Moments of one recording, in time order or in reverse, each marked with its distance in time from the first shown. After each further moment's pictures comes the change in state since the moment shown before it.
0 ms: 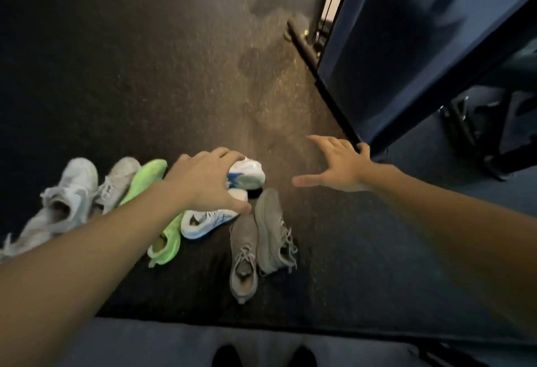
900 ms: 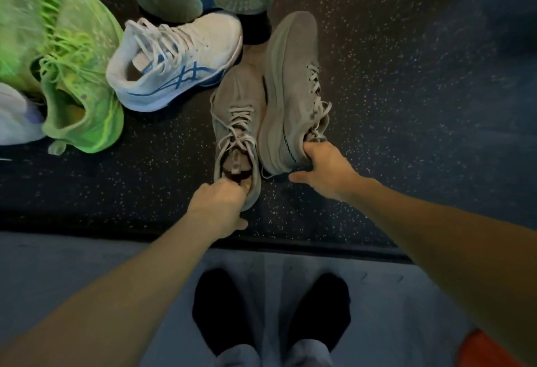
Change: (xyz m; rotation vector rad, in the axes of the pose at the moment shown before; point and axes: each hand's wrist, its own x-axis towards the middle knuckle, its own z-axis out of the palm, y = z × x) left_hand 0.048 0.030 0.460 -0.030 -0.524 -0.061; right_hand 0.068 0.031 0.454 0.517 -0.222 -0.001
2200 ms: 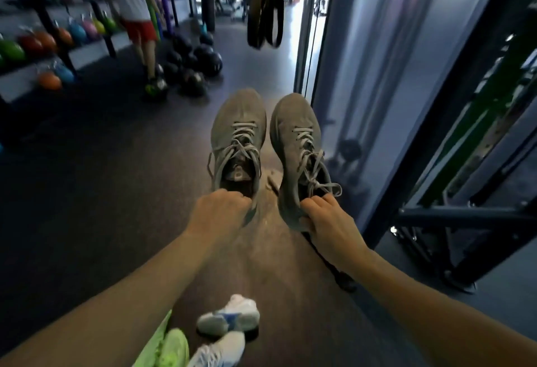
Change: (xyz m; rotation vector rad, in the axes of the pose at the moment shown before) left_hand -0.523 0.044 -0.559 0.344 1.171 0.091; right_hand -0.383 -0.416 -0.481 -0.441 0.918 -0.456
